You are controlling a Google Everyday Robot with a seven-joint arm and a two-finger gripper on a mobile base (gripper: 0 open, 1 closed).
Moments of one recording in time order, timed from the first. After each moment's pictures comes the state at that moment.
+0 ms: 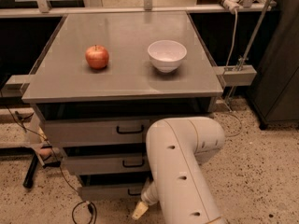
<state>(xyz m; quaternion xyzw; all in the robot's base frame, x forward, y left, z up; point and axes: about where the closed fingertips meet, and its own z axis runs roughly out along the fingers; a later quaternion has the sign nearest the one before) 0.501 0.044 0.179 -0.55 0.80 0.15 0.18</state>
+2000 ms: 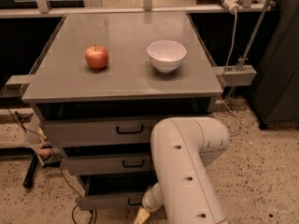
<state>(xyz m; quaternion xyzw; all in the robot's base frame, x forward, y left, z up) 0.473 0.037 0.182 -0.54 0.81 0.16 0.14</state>
